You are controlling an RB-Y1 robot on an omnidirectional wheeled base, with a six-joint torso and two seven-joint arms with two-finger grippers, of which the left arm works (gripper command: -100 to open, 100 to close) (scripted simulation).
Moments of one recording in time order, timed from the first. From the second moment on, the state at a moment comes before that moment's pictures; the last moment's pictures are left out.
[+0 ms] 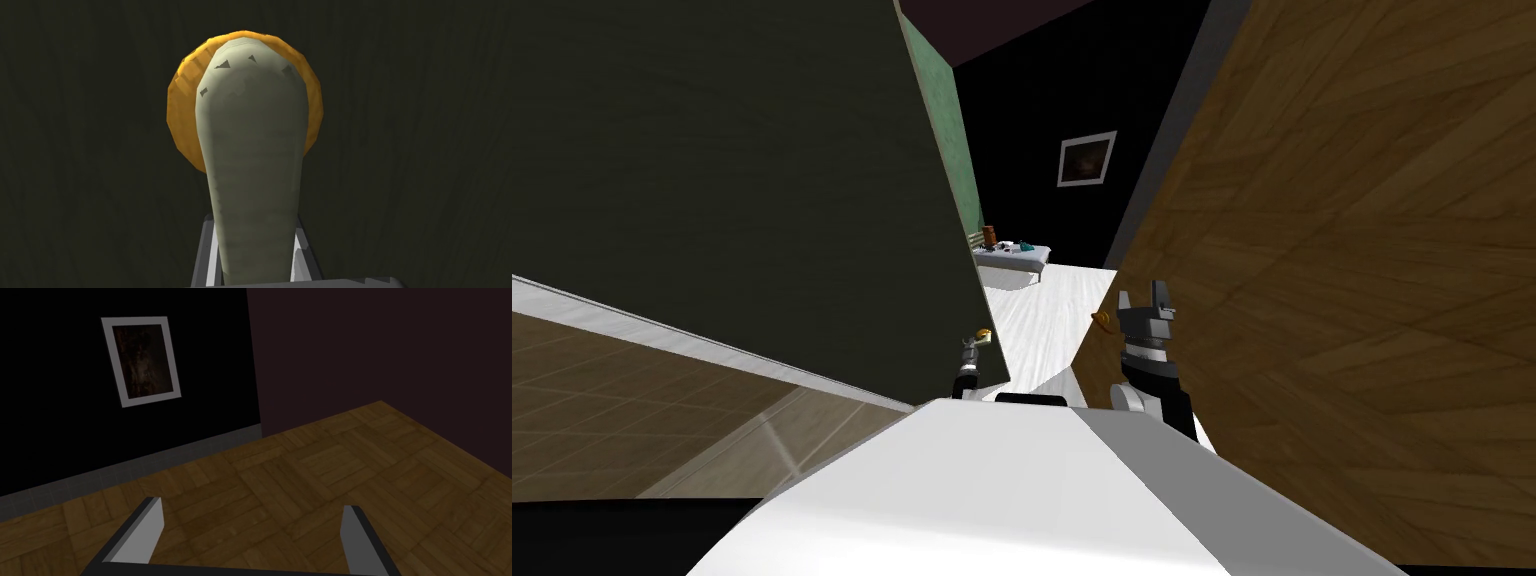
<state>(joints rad) 0.12 0.00 0.14 -0.94 0.13 -0.73 -0.11</state>
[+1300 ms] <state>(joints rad) 0.10 0.05 0.27 -0.92 0.20 -0.73 -0.15</state>
